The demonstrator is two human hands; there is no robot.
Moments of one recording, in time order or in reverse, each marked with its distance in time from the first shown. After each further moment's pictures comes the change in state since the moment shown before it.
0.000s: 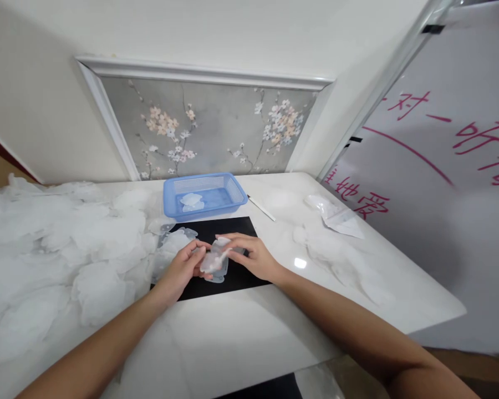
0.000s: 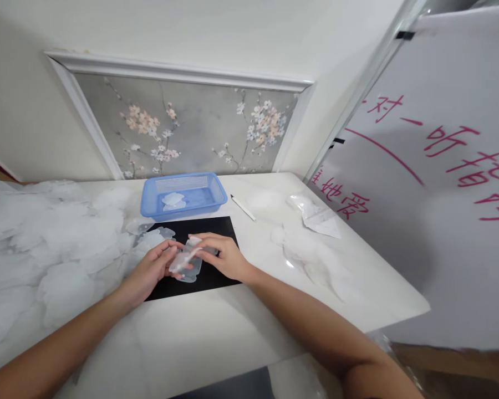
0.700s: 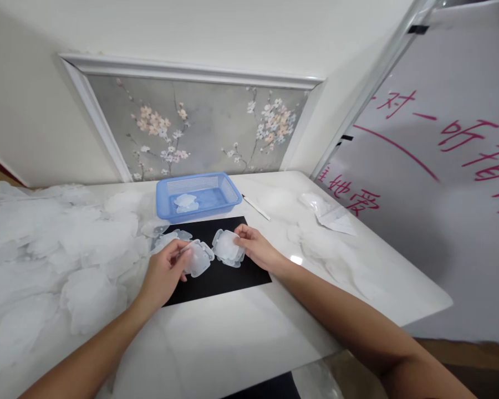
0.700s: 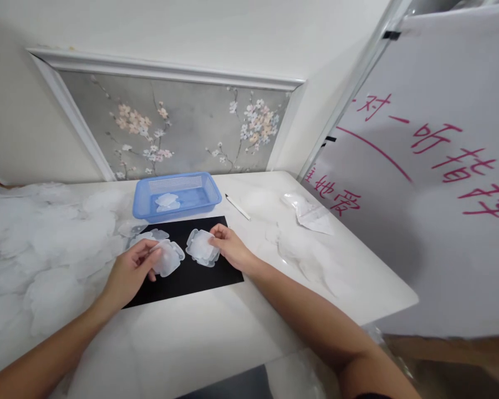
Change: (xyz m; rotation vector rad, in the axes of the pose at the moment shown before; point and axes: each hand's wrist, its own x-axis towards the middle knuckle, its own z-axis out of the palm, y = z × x) left_hand -0.011 0.011 -0.015 0.570 0.271 0.210; right_hand 0.008 0.028 -0.016 0.575 0.227 0.480
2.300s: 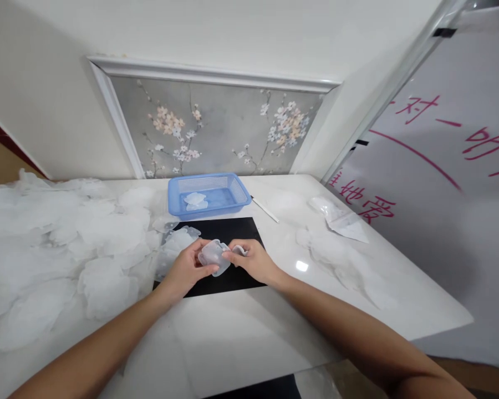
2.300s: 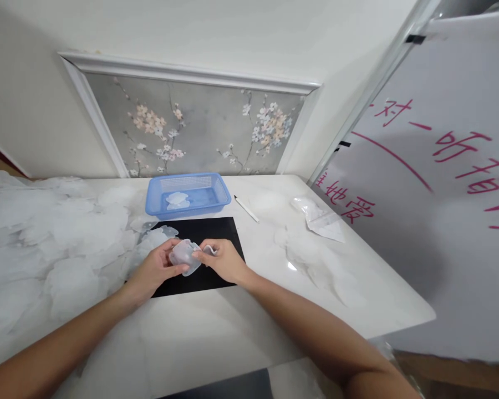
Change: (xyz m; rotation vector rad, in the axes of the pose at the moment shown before) left_hand -0.002 0.004 0.019 -0.484 -0.226 -0.110; right_hand -0.027 -0.009 0.039 -0.575 -0.101 -0.162
